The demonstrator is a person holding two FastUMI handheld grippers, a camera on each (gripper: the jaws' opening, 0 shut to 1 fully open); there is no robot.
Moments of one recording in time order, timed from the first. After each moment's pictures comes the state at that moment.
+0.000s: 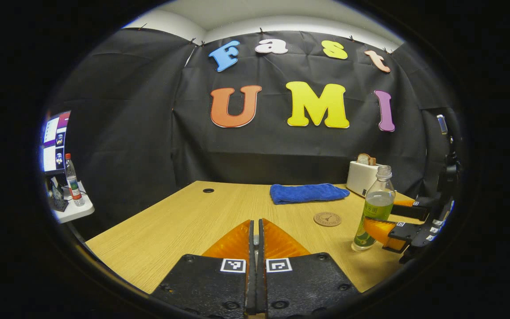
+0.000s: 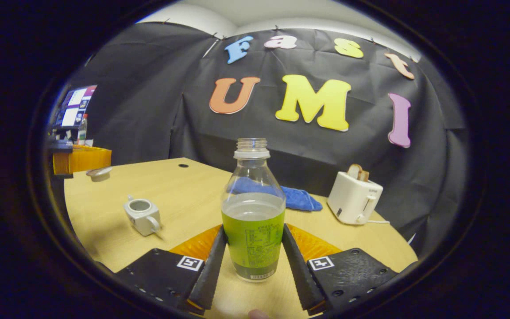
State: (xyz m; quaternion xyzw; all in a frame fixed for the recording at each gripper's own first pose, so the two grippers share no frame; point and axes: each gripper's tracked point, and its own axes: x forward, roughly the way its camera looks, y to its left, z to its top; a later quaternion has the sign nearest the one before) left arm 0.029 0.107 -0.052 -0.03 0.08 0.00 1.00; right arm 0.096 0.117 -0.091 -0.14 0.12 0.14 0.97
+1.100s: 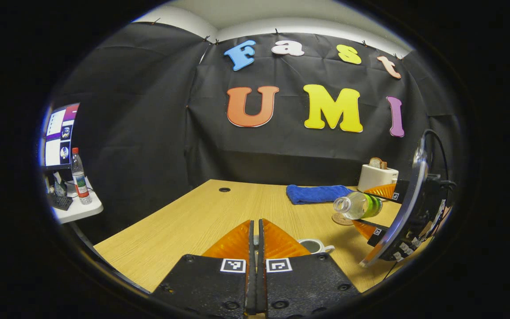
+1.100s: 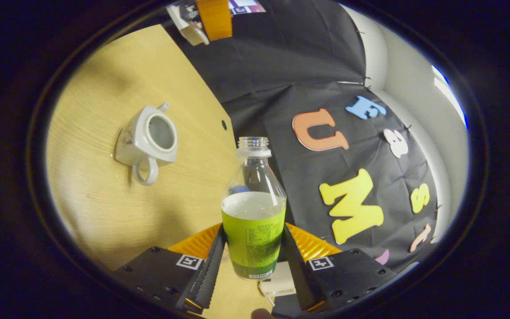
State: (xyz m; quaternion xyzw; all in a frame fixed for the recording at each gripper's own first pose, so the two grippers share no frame) left arm 0.021 0.170 -0.054 -0.05 0.08 0.03 1.00; right arm 0.131 0.195 -0.091 -0.60 -0.03 0.16 0.78
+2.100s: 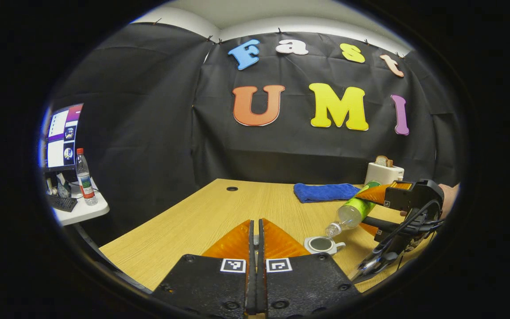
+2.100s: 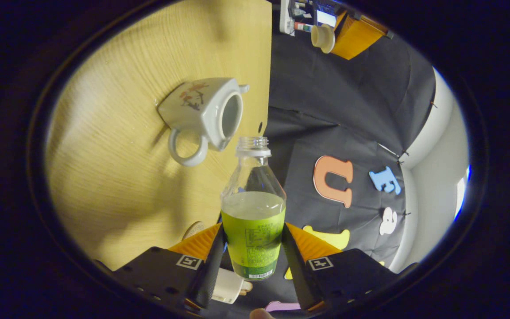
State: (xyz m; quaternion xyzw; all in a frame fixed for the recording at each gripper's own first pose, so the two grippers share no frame) left arm 0.017 0.185 -0.059 -0.05 0.09 0.04 0.99; right arm 0.125 0.224 -0.094 -0.78 -0.10 0.17 0.59
